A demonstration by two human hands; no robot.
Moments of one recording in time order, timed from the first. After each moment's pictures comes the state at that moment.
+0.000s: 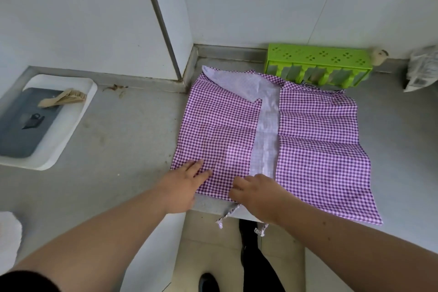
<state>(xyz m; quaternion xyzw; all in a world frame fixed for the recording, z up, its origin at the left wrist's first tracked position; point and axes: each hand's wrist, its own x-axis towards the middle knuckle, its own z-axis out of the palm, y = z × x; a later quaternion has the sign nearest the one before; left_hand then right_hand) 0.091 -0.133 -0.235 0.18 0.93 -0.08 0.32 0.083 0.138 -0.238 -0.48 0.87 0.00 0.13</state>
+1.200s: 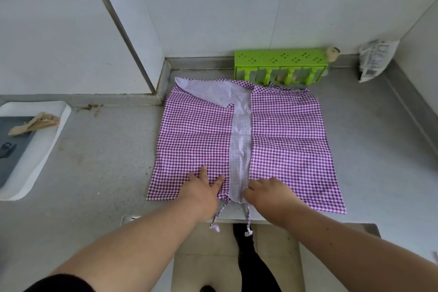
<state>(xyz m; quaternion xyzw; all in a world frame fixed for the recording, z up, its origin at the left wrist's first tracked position) 0.090 -0.017 -0.238 0.14 0.90 -0.18 0.37 0.108 0.200 -0.226 -0.35 0.92 0.05 0.15</state>
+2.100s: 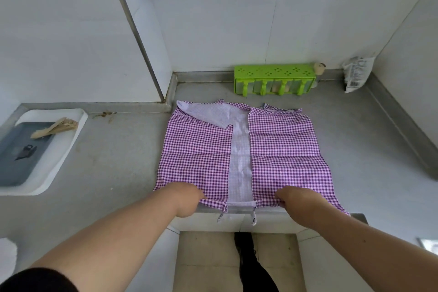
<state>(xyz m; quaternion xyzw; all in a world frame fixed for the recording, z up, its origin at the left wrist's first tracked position) 0.122 -0.071 -0.178 0.19 0.88 -0.11 0.41 0.150 0.251 -0.200 -0.10 0.95 0.01 0.30</state>
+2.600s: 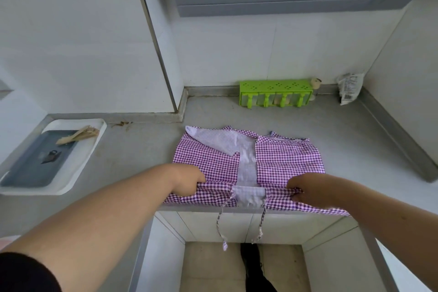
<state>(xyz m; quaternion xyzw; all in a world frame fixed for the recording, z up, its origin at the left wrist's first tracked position) 0.121 -0.100 -0.090 0.21 0.90 -0.06 0.39 0.161 0.254 -0.104 -0.16 0.94 -0.04 0.32</state>
